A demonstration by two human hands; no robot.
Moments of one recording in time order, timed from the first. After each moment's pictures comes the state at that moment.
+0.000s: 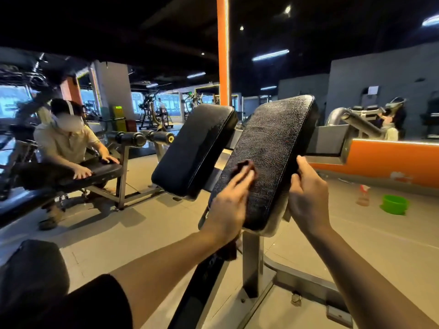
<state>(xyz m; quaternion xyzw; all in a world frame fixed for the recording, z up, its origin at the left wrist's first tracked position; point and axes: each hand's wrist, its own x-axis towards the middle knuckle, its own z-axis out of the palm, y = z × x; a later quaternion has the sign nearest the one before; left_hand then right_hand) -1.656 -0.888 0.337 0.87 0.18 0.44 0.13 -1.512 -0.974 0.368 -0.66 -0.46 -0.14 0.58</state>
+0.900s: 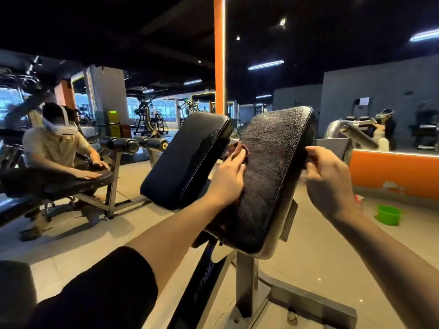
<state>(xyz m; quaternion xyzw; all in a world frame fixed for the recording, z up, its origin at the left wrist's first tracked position) -1.612 -0.845 0.410 0.86 0.26 0.41 0.14 -1.461 -0.971 0.415 -0.67 -0.49 -0.25 0.50</state>
